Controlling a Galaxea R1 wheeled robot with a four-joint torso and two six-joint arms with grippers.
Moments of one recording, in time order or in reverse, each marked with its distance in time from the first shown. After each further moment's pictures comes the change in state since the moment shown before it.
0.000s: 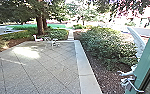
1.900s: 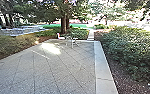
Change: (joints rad) left arm -0.011 -0.099 0.190 -0.001 -0.021 -0.004; right arm -0.006 -0.049 0.080 -0.007 -0.003 -0.003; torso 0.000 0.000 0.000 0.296
